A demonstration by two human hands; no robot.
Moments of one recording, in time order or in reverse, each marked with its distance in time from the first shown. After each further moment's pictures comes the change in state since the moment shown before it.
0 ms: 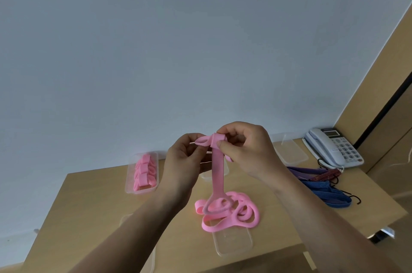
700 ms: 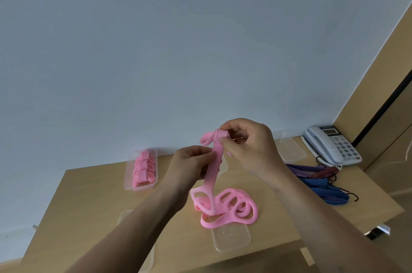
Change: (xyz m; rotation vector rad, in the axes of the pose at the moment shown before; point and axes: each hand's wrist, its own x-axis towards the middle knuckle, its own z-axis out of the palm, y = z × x) left_hand -0.003 -0.007 -0.006 0.173 -0.095 -0.190; right_hand -0.003 0.007 0.001 -0.020 0.100 -0.016
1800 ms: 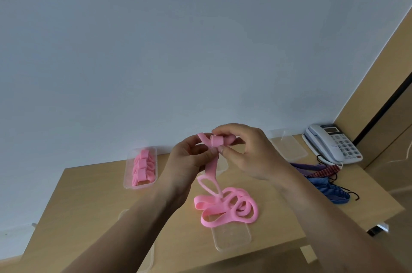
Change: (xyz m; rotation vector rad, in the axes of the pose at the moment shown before) left_hand 0.004 0.004 -0.004 -0.133 -0.079 0.078; right_hand 0.001 0.000 -0.007 -0.198 -0.231 -0.137
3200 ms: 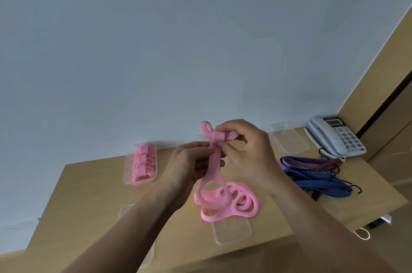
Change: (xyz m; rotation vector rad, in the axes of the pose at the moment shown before) left_hand 0.005 -0.015 -0.001 -0.052 -0.030 -0.134; right_hand -0.010 0.021 0.021 0.132 0.261 -0.001
